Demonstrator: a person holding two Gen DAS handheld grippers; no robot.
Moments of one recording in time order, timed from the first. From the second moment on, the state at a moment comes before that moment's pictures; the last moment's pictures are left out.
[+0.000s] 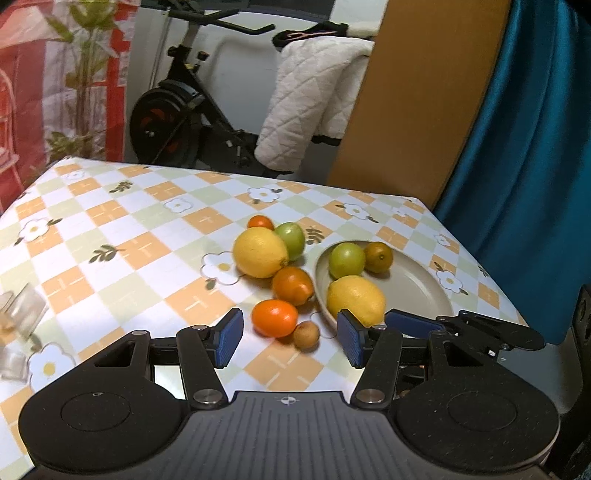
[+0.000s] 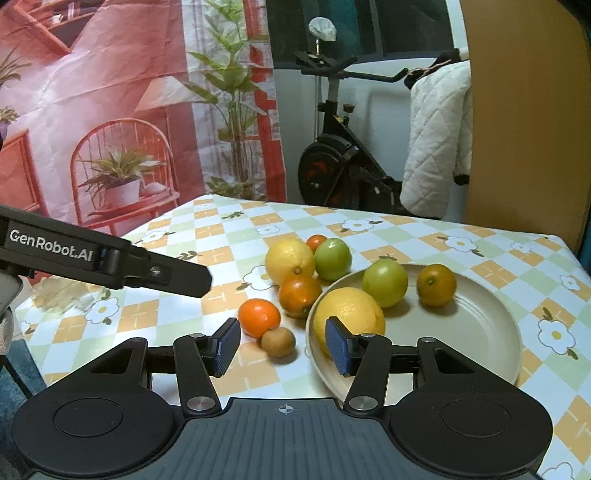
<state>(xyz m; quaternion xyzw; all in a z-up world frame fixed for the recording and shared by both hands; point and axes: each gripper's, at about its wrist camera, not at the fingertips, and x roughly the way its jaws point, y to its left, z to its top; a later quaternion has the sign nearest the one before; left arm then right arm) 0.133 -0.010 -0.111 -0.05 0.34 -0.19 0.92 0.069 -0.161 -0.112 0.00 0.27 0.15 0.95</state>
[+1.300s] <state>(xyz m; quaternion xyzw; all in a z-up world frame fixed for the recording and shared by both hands) 0.106 0.001 -0.152 -0.06 0.43 -0.22 0.87 0.063 -0.163 -0.121 0.02 0.30 0.16 0.94</state>
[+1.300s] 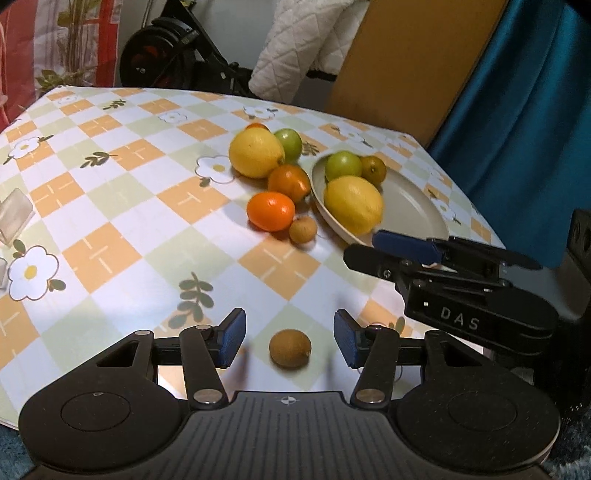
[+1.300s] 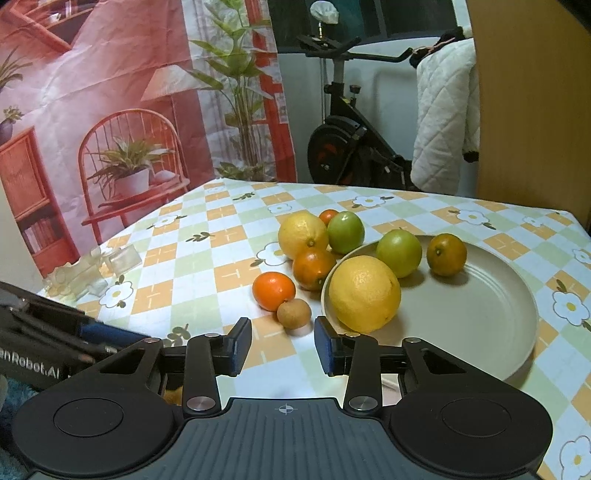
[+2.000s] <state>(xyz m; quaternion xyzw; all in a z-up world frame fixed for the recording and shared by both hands) 0.120 -0.005 -0.169 -0.02 0.46 -0.20 0.87 0.069 -0.161 -0.135 0.02 0.32 0.17 0.93</state>
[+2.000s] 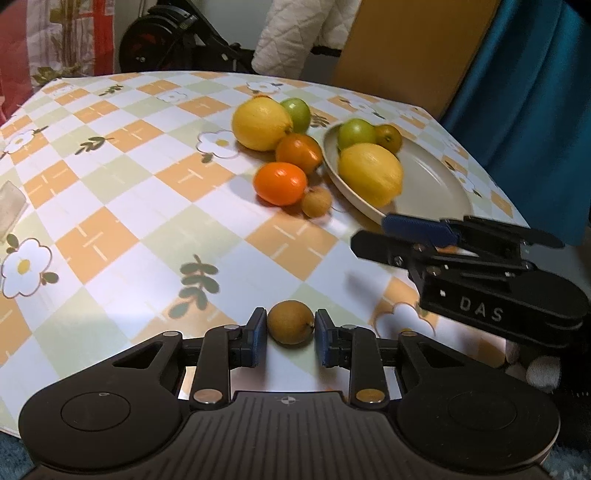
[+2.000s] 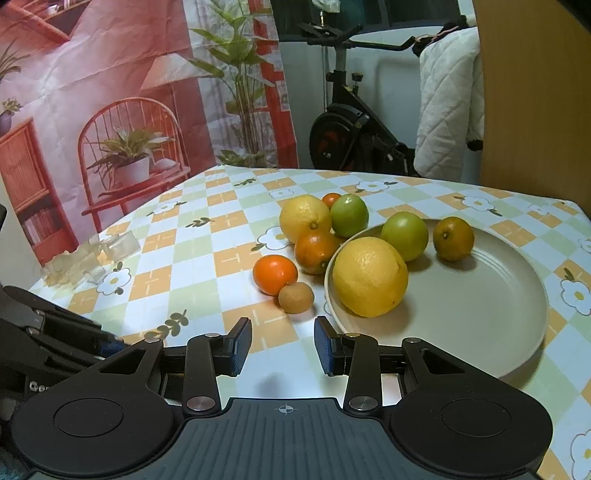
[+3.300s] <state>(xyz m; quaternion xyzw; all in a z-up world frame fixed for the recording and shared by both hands) 0.145 0.018 -0.175 -0.07 0.41 -0.16 0.90 0.122 -0.105 -0.158 -0.16 0.34 0.15 0.91</state>
